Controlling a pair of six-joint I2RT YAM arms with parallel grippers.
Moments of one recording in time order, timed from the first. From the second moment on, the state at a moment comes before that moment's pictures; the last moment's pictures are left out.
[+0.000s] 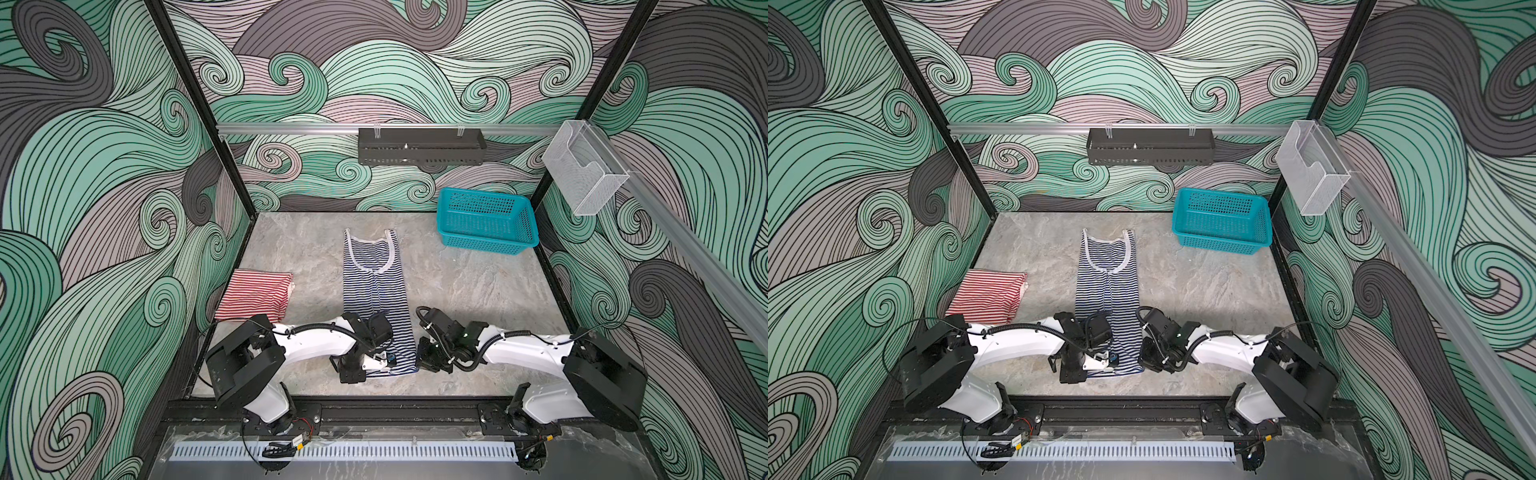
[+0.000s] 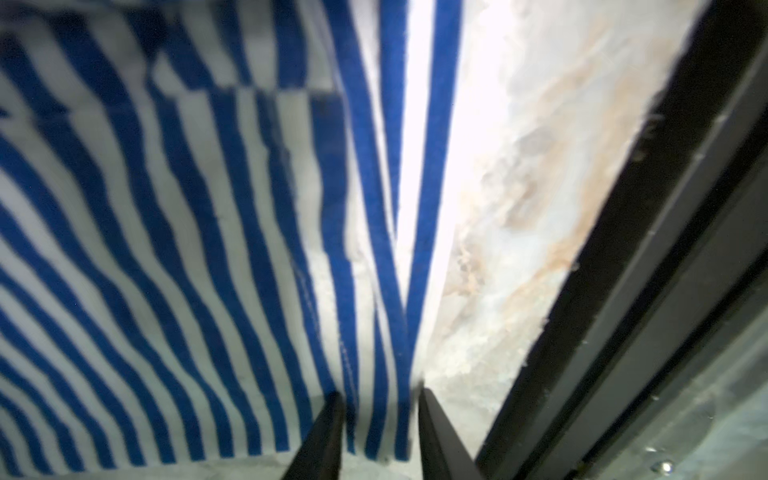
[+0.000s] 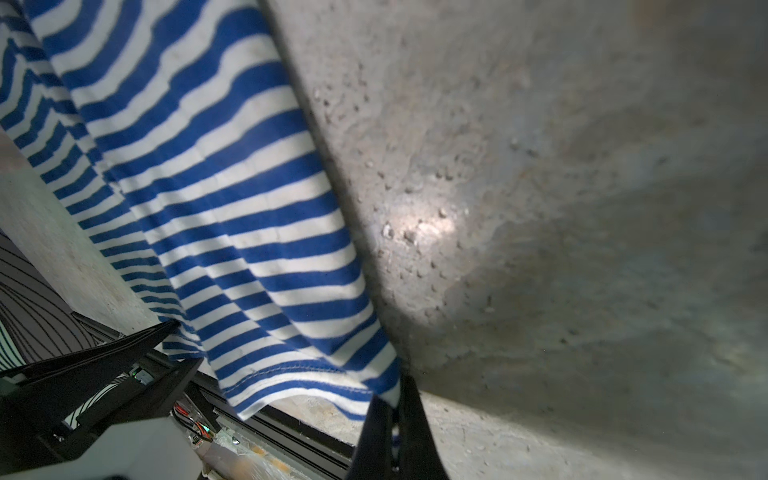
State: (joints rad) left arm -0.99 1.55 0.80 -0.92 0.00 0.51; right arm 0.91 1.41 0.59 -0.36 -0.29 1.15
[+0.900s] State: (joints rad) left arm -1.00 1.45 1.06 -1.09 0.24 0.53; right arm 0.86 0.99 0.66 -0.75 -0.25 1.03
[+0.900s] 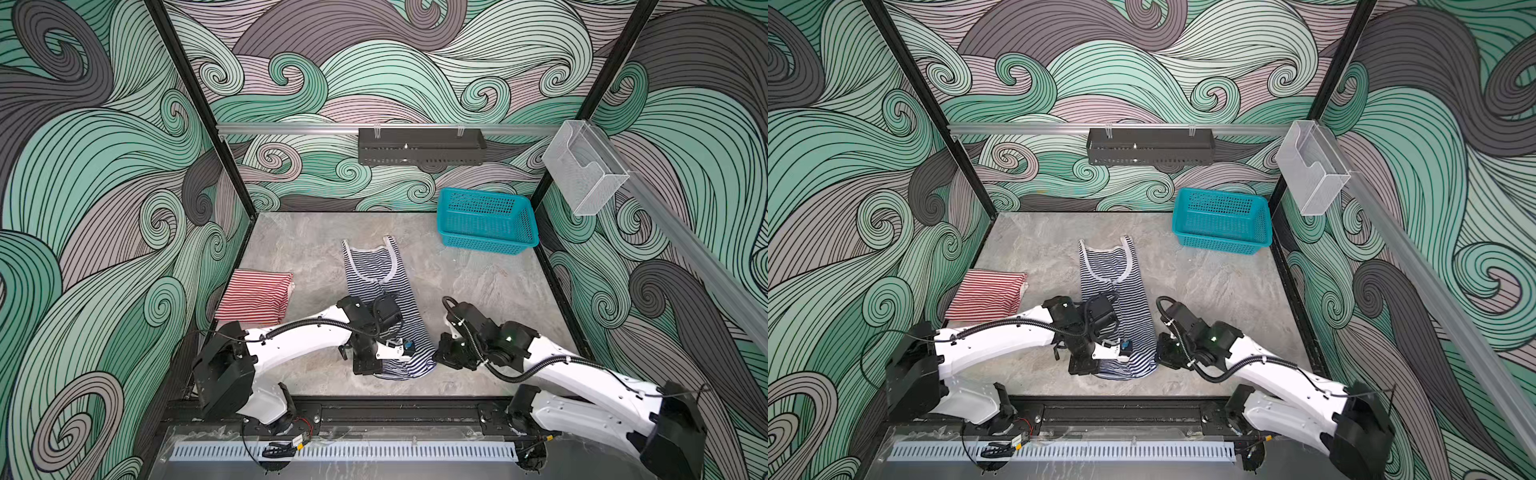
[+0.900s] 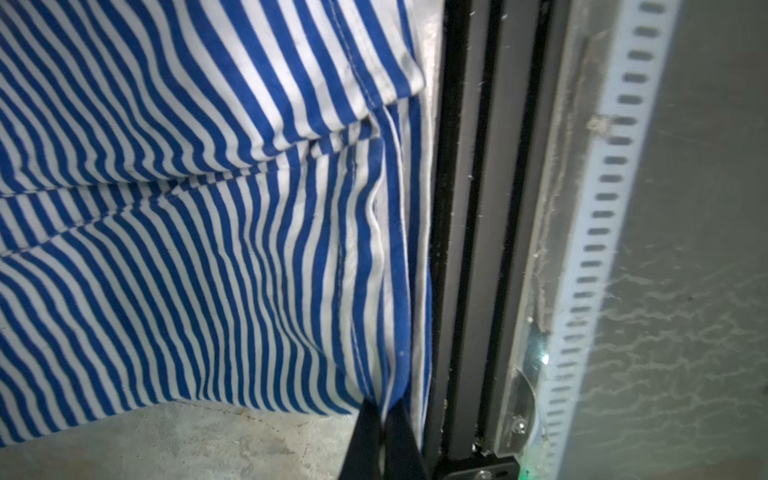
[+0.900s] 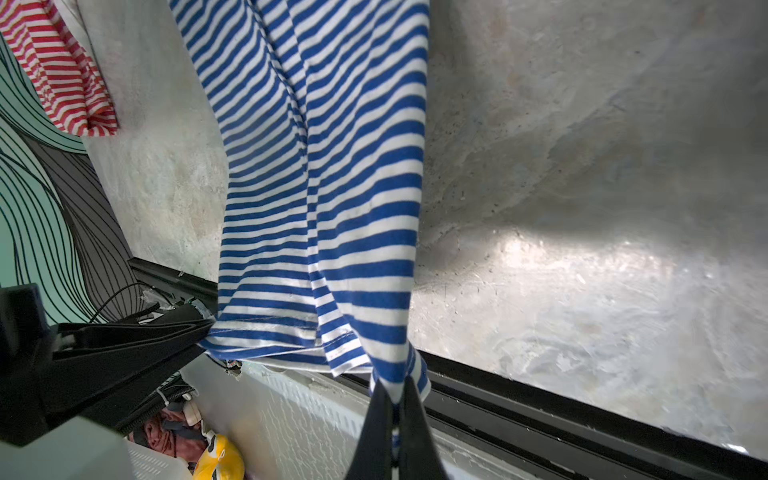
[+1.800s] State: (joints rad) left arm -0.60 1.61 1.27 -0.86 0.05 0.66; right arm 0.52 1.69 1.41 -0.87 -0.32 0.65
